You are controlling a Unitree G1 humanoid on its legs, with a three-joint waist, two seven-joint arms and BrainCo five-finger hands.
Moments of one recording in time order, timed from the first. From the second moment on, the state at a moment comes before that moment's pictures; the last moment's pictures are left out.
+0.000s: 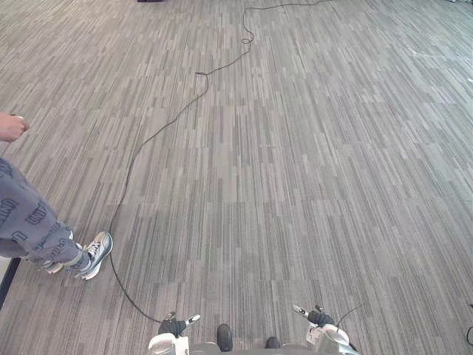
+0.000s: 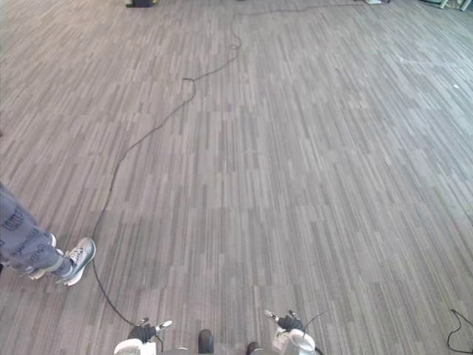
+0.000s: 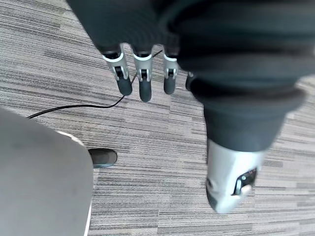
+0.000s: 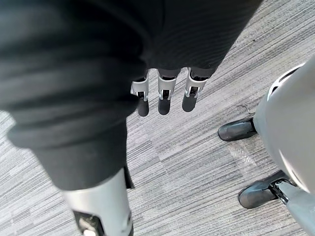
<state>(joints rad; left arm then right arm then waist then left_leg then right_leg) 0.06 0.06 0.14 1.03 -0.02 -0.04 0.11 -0.05 0.00 -0.34 1.12 0.17 -0.04 -0.06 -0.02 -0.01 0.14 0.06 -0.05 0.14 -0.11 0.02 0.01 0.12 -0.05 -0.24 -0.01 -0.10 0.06</state>
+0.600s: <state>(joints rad) 0.05 0.03 0.21 0.92 -0.05 -0.05 0.11 0.00 0.02 -0.38 1.00 0.20 -0.05 -0.08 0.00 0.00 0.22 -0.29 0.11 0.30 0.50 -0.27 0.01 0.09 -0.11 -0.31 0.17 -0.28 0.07</state>
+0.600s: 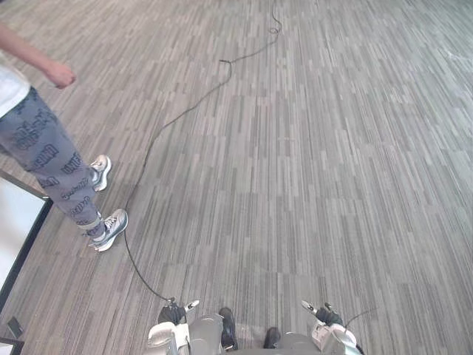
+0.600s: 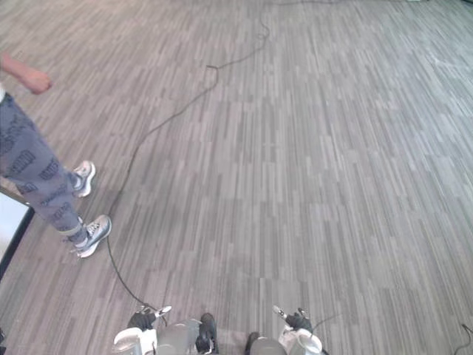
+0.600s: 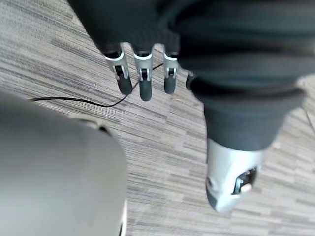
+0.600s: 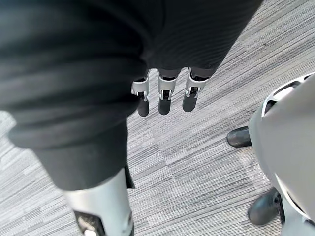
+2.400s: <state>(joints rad) 0.04 0.06 0.13 0.97 -0.04 -0.05 0.11 0.01 0.05 -0.23 0.92 0.12 -0.07 -0.04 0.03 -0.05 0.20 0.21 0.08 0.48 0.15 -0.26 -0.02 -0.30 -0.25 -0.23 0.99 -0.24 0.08</state>
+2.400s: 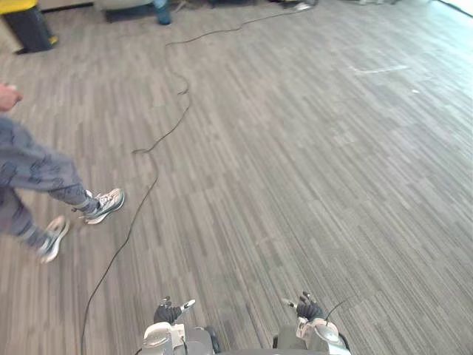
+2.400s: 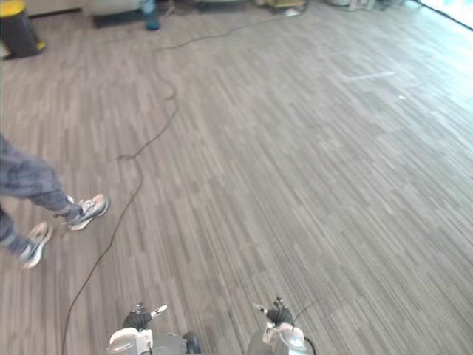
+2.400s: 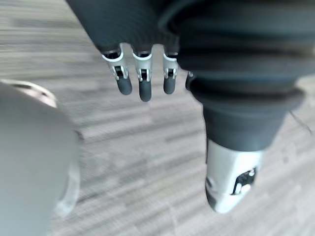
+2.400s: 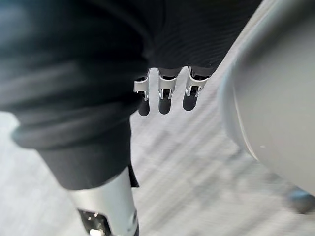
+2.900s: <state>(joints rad) 0.01 -0.01 0.24 0.95 -0.03 -0.05 0.09 -0.02 0.00 -0.27 0.93 0.12 -0.06 -0.05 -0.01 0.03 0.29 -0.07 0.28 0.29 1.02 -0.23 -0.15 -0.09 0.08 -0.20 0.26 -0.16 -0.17</state>
